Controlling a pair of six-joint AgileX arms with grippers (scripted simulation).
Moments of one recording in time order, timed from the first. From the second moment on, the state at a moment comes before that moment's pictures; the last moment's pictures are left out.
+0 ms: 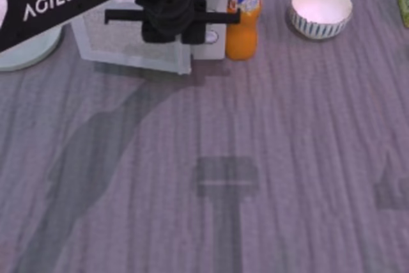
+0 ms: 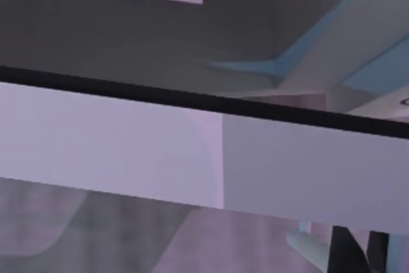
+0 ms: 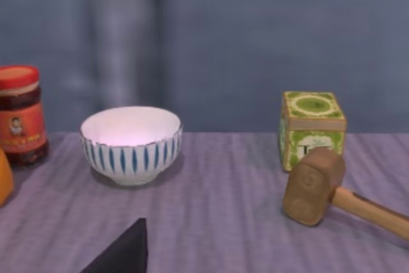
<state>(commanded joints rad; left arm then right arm) -0.56 2.07 1.81 -0.83 -0.24 -0.42 0.00 0.00 0.00 0.00 0.00 0.00</state>
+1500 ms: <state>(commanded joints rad) -0.55 2.01 1.71 -0.79 -0.20 -0.35 0.00 0.00 0.00 0.00 0.00 0.00</state>
